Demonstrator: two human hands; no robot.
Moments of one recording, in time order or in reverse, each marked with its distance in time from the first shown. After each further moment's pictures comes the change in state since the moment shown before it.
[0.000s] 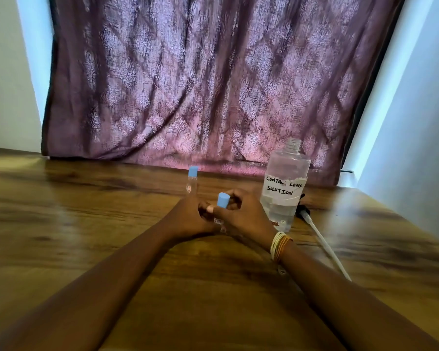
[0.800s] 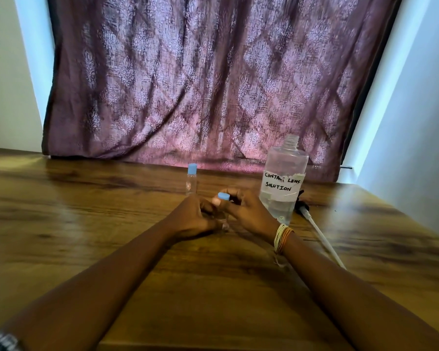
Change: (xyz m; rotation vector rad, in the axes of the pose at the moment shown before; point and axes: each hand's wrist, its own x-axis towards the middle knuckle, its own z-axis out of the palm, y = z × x) left_hand 0.004 -0.009 0.004 -0.038 -0.069 0.067; right_hand 0.011 0.008 -0.005 0.095 -0.174 -0.202
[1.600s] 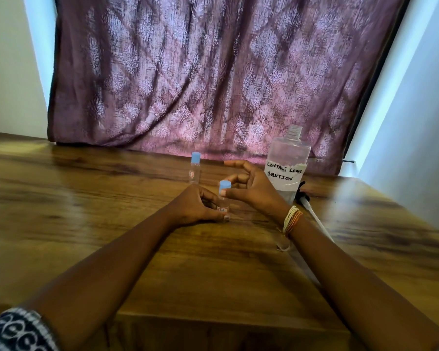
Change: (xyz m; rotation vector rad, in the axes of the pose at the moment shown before) left_hand -0.009 0.002 0.002 -0.113 -0.007 -0.047; right_hand -0.001 -0.011 -0.017 0.089 0.033 0.123
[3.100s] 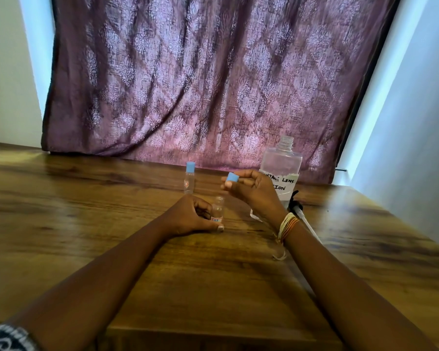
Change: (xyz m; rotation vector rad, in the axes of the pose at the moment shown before) left_hand 0.003 -0.005 -0.002 -0.015 -0.007 0.006; right_hand 0.011 0.009 -0.012 0.223 0.203 0.034
